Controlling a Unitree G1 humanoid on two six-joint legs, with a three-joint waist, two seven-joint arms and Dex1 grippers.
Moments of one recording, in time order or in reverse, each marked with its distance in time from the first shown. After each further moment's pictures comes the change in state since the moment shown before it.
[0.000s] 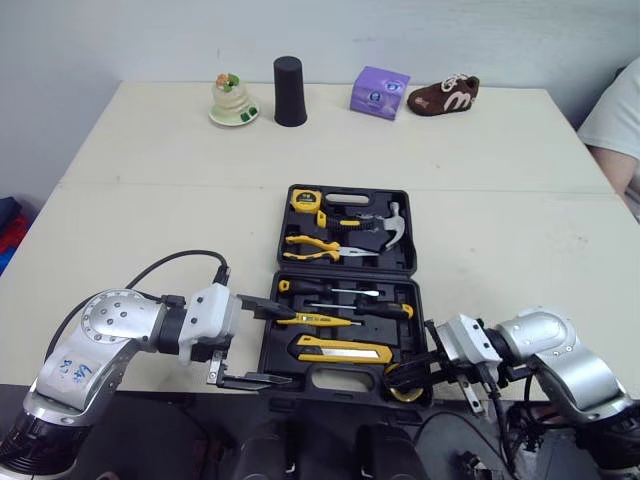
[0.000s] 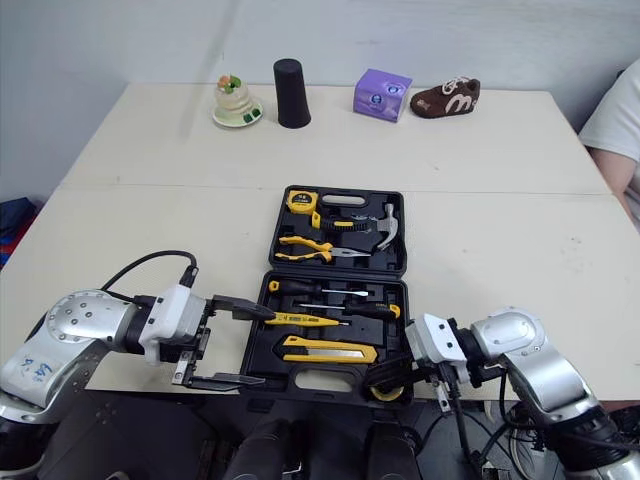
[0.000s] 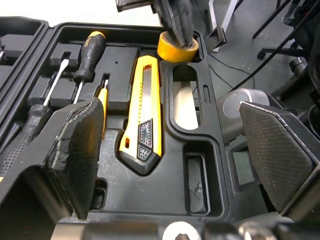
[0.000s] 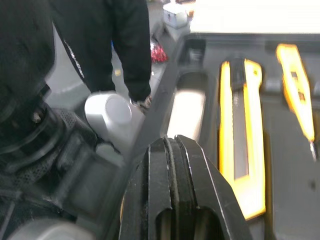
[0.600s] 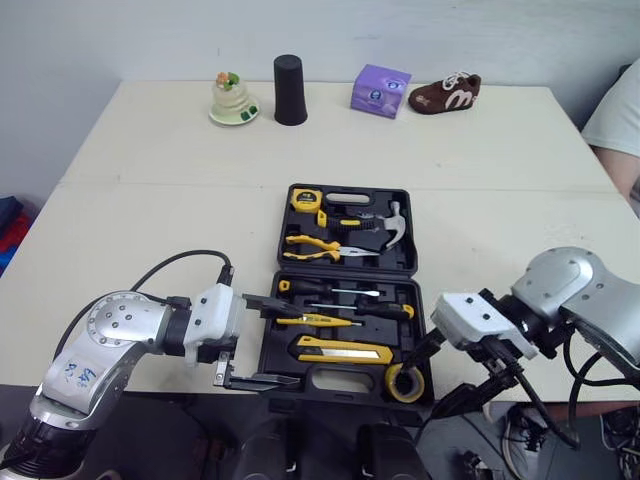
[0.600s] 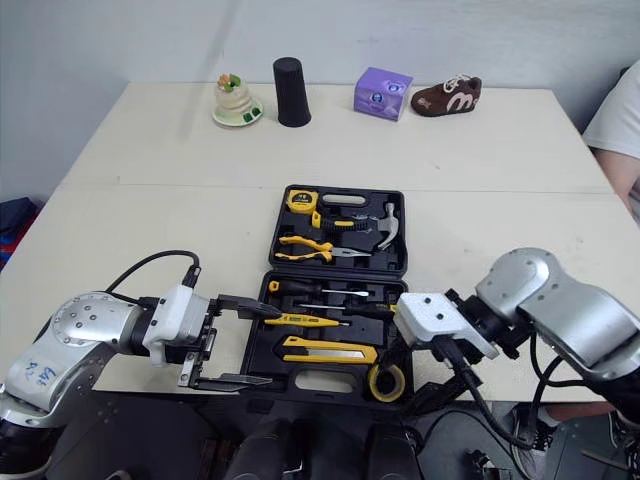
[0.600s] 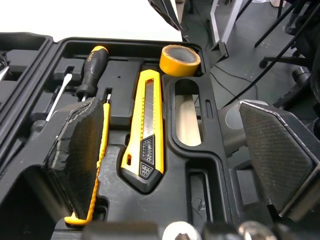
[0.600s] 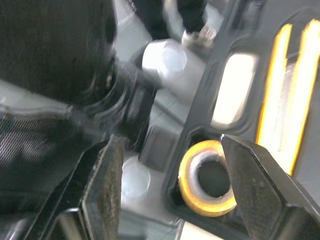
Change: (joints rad) left arm 0.002 -0.039 -0.002 -0.021 -0.006 -0.006 0.033; right arm -0.253 -0.294 0.061 -0.253 0.201 0.505 0.066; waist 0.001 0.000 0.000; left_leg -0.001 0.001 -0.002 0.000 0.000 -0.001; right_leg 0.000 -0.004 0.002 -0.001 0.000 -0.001
